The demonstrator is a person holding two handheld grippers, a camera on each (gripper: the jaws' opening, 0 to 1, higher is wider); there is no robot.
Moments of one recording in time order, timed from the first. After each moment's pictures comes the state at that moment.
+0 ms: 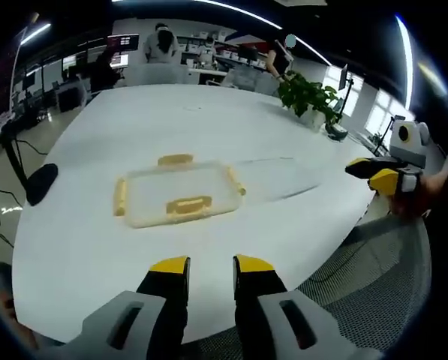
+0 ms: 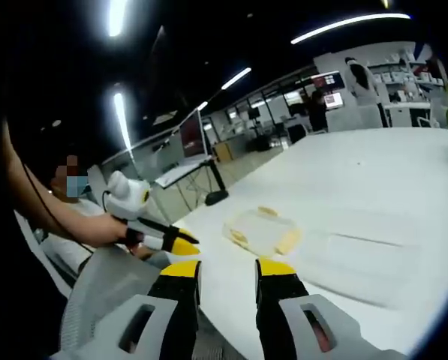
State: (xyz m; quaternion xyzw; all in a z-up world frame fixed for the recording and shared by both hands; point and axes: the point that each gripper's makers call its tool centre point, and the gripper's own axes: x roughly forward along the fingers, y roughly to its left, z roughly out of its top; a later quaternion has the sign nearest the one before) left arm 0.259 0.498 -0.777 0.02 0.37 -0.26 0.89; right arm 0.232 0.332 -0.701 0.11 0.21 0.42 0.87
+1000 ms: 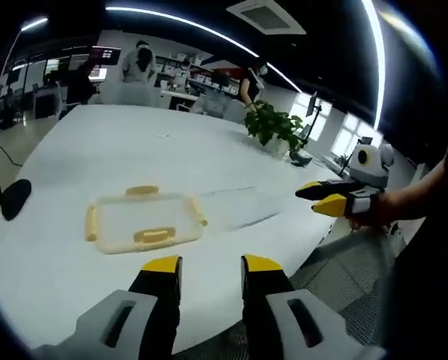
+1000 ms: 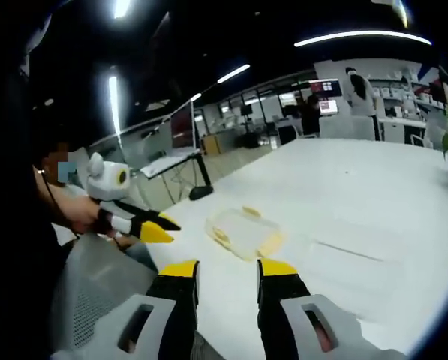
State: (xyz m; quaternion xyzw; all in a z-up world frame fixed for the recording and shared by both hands) left arm 0.257 0.475 -0.740 -0.05 0.31 -0.35 0.88; right arm 0.249 0.329 -0.701 0.05 0.22 0.39 0.89
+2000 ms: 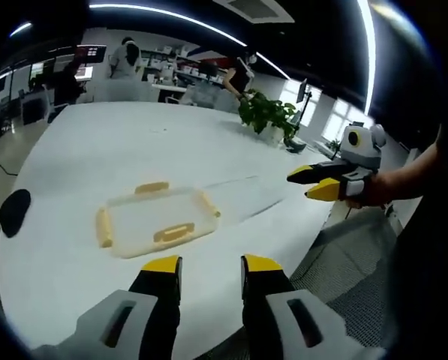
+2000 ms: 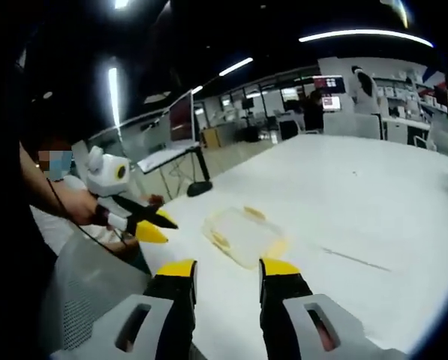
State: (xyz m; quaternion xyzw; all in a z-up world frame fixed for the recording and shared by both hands) left arm 0.271 0.502 -0.747 -0.02 0.32 -0.38 0.87; right arm 0.272 0.355 -0.704 0.04 0.23 0.39 0.89
